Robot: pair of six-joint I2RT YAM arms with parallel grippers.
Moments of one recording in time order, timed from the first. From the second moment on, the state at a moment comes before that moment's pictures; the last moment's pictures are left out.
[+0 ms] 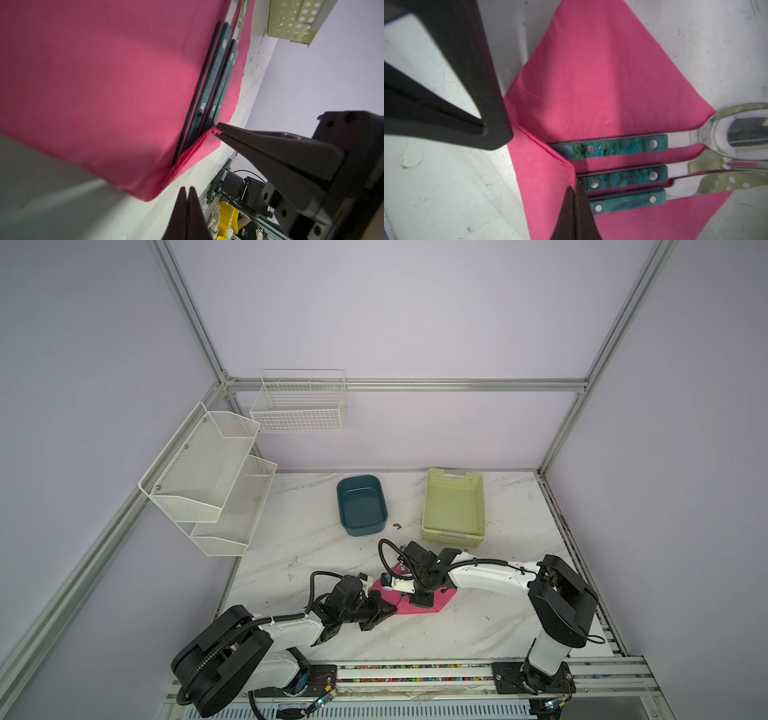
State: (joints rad) left arm -0.70 1.30 0.22 0.43 0.46 -1.37; right arm 0.94 1.74 1.11 -0.62 -0.11 -0.51
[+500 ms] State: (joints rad) left arm -0.70 1.42 0.21 0.58 0.46 -1.42; right arm 0.94 1.74 1.11 -0.62 -0.12 -0.51
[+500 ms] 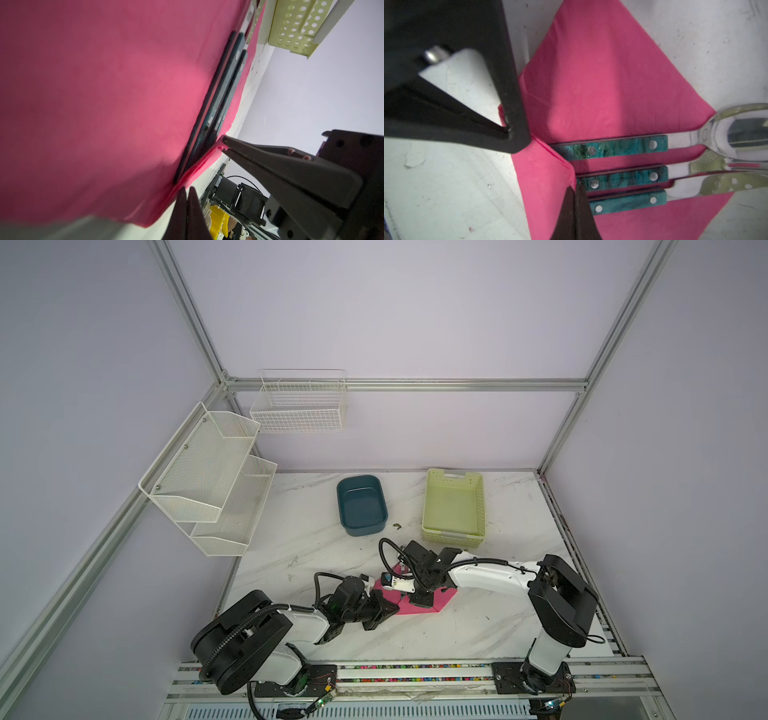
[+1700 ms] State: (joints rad) left arm -0.70 1.45 0.22 0.56 0.46 -1.41; right arm 0.92 1.24 0.83 -0.39 -0.11 0.58
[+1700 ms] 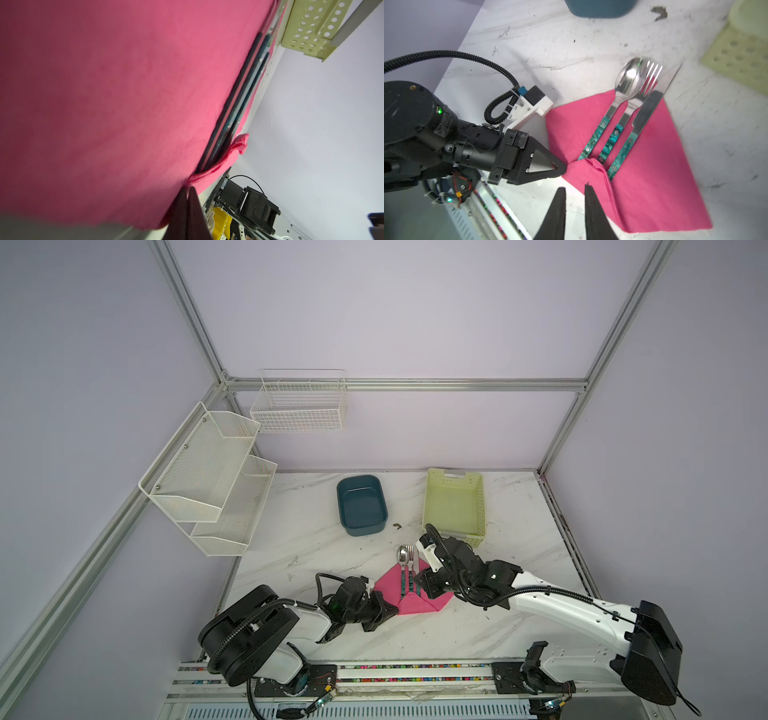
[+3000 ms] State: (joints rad) left arm -0.70 1.40 0.25 0.43 0.45 -1.40; right arm 0.78 1.43 0.48 0.02 -0.39 0.97
